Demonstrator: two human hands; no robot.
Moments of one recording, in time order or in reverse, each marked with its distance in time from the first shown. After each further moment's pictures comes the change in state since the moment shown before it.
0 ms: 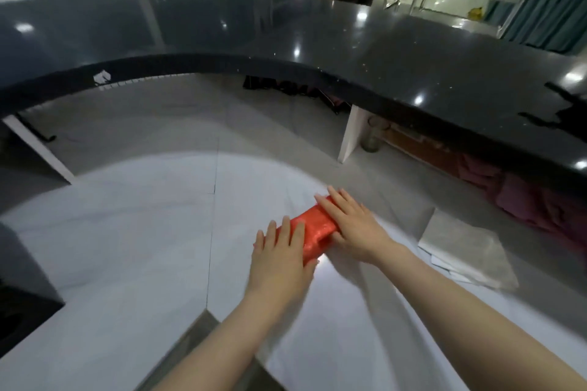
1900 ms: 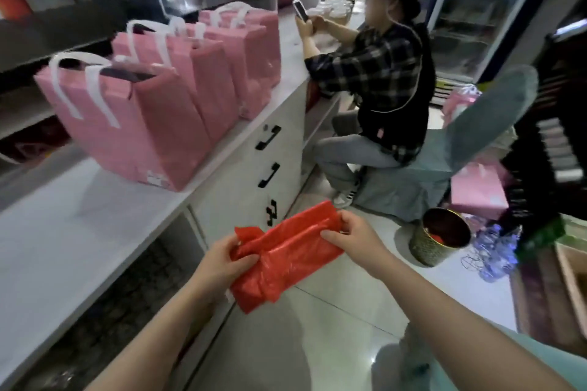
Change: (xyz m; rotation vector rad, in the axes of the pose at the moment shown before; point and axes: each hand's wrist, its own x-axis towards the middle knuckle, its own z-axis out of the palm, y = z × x) left_hand -0.471 0.343 0.086 -0.578 -1.101 1.326; right_hand -0.817 -0.243 0.172 0.962 1.548 1.460
